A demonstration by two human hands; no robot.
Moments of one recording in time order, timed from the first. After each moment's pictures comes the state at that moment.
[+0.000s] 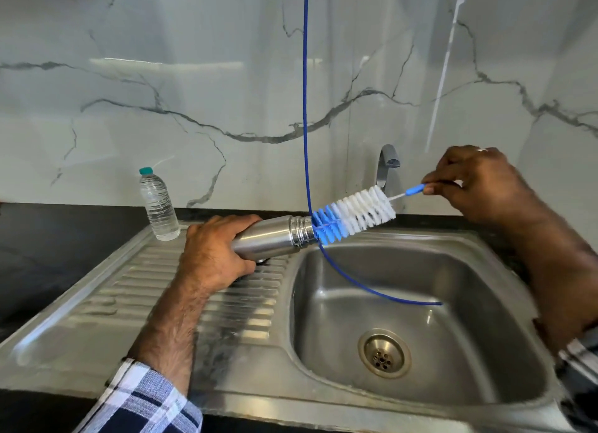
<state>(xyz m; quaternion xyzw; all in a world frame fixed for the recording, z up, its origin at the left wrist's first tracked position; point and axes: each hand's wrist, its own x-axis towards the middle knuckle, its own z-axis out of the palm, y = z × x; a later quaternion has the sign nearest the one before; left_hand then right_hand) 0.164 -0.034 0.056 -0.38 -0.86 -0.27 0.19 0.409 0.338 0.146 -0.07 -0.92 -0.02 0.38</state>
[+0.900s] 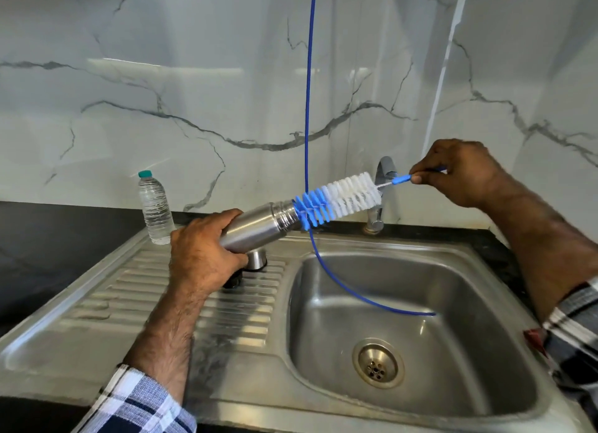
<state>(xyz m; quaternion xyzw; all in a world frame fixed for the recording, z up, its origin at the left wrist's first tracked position) 0.156 -0.037 0.056 -0.32 -0.84 -0.35 0.25 0.378 0.345 0.185 -0.14 -0.93 0.02 0.32</state>
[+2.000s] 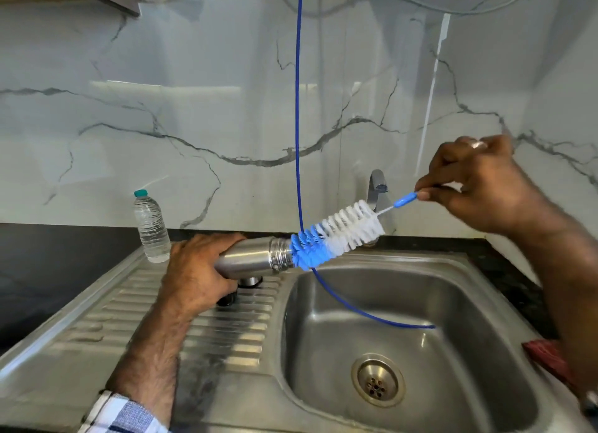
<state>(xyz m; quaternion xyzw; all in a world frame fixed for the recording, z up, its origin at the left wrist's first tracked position) 0.155 -0.038 0.057 -0.38 -0.85 -0.30 0.23 0.431 0.308 0.198 -0.05 -0.92 -0.08 0.39</state>
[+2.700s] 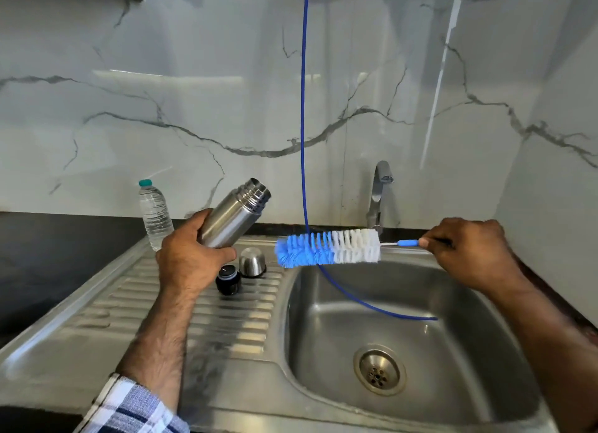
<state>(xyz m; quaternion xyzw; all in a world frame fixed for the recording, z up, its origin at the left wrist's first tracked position) 0.146 -0.040 0.059 -0.21 -0.83 -0.47 0.20 0.427 0.303 0.092 -0.26 -0.92 0.03 0.29</state>
